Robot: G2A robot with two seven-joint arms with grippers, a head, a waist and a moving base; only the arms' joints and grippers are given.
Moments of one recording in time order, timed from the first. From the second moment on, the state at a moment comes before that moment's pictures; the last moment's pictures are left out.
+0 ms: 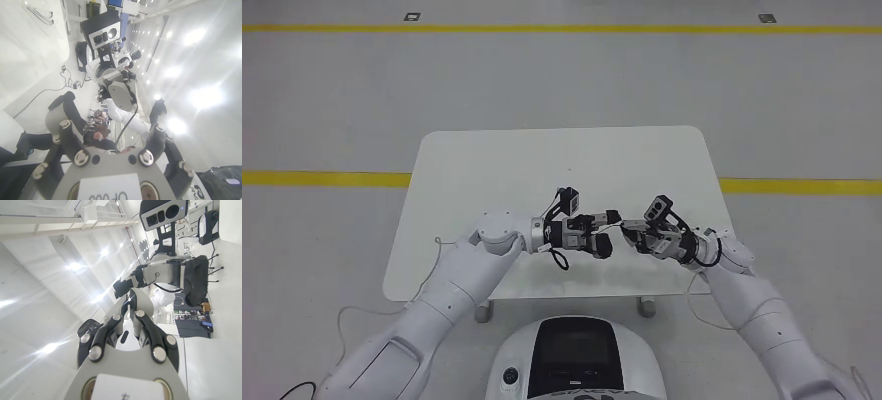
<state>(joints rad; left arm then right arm) 1.00 -1.32 -0.84 -1.12 -0.59 -0.08 -1.06 -1.26 -1.13 1.15 -1.14 0.99 0.06 1.33</state>
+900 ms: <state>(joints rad) 1.00 -1.31 -0.82 -1.13 -0.59 -0.08 -1.04 -1.26 -1.11 1.17 -1.10 0.87 0.09 1.31</state>
